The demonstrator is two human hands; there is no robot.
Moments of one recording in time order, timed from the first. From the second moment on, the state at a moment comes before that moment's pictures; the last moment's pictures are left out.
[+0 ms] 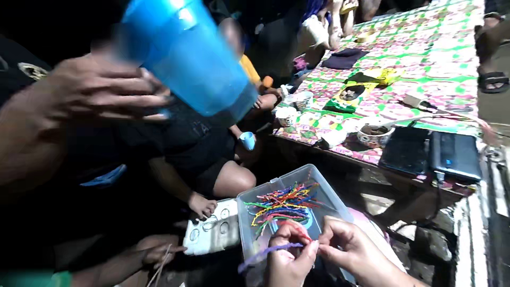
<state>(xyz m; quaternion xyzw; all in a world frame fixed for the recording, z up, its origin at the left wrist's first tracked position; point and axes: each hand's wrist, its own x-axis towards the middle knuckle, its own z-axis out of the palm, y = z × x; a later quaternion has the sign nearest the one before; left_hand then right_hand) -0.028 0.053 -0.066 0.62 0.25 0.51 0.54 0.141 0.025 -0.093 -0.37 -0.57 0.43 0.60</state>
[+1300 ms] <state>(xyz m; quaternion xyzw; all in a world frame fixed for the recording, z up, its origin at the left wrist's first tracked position) -0.016 0.047 -0.062 0.65 0.20 0.49 0.54 0.170 0.004 -0.090 -0.34 -0.58 0.50 0.54</state>
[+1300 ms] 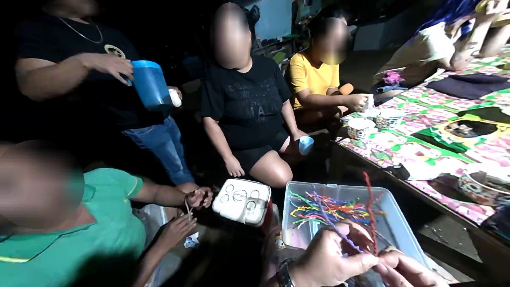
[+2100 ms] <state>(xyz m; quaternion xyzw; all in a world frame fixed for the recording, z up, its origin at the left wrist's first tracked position) -0.058 0.057 -0.046 0.47 0.35 0.53 0.61 0.136 0.017 -0.094 -0.40 -0.66 0.34 0.53</state>
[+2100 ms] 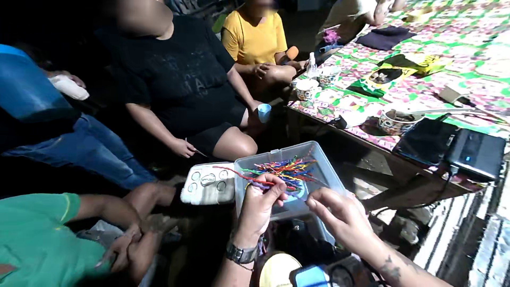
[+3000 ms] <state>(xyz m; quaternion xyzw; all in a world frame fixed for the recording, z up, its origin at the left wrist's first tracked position) -0.039 0.065 -0.045 0.43 0.33 0.60 0.59 0.159 0.014 -0.088 -0.42 -0.55 0.34 0.64</state>
